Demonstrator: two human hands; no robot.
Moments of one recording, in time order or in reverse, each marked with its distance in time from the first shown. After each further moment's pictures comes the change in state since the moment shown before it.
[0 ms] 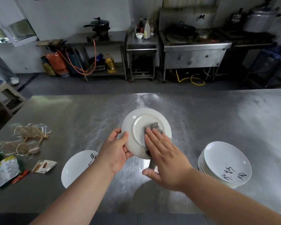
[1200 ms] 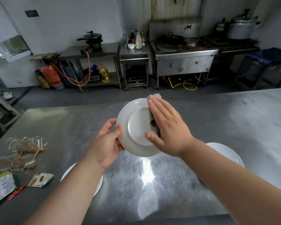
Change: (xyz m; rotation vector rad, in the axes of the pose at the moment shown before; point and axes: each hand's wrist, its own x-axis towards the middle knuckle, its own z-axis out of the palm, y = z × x) left_hand -0.009 0.047 0.011 0.115 -0.243 0.138; right_hand 0.054 0.031 -0.077 0.097 0.362 0.004
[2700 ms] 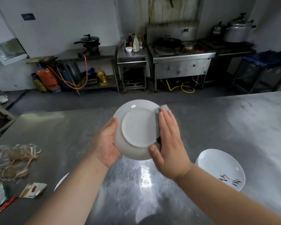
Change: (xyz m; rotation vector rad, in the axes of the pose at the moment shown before) left_hand 0.032 0.010 0.028 -0.173 0.033 -0.053; right_hand -0.024 -0.014 0.021 0.225 0.224 0.174
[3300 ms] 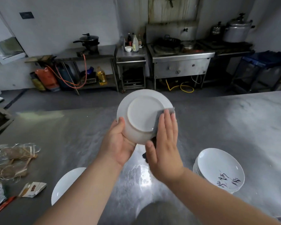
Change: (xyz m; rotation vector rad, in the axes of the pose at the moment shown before) left_hand 0.007 -0.021 0.020 -0.165 0.016 0.009; right_hand -0.008 -0.016 0.022 -0.024 0.080 0.138
